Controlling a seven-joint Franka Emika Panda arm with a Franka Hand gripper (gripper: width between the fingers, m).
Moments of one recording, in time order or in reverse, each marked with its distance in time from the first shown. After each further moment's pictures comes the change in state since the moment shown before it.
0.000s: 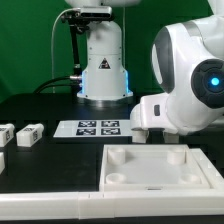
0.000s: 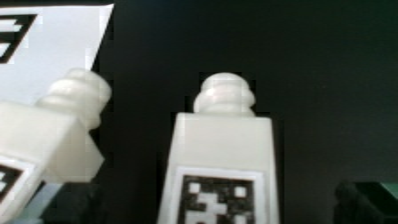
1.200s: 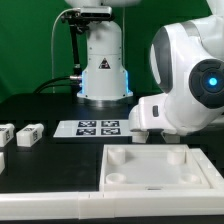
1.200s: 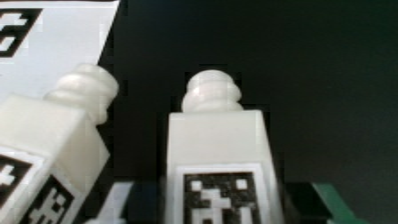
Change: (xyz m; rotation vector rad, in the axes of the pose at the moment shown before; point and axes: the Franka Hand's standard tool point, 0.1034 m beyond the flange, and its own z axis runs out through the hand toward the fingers) arm 0.000 0.000 -0.001 0.000 -0.001 -0.010
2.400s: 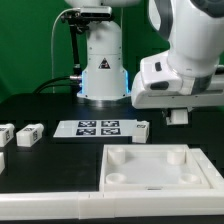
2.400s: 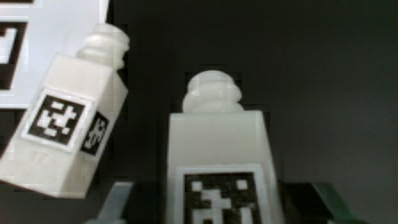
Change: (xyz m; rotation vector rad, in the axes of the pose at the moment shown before) arm -0.021 -0.005 -0.055 0.011 0.411 -0.020
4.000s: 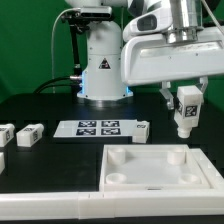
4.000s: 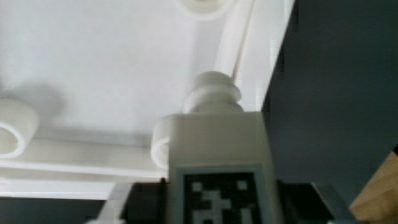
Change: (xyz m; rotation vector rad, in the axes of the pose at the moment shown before) arm 0.089 0.026 -0.129 0.014 0.886 -0.150
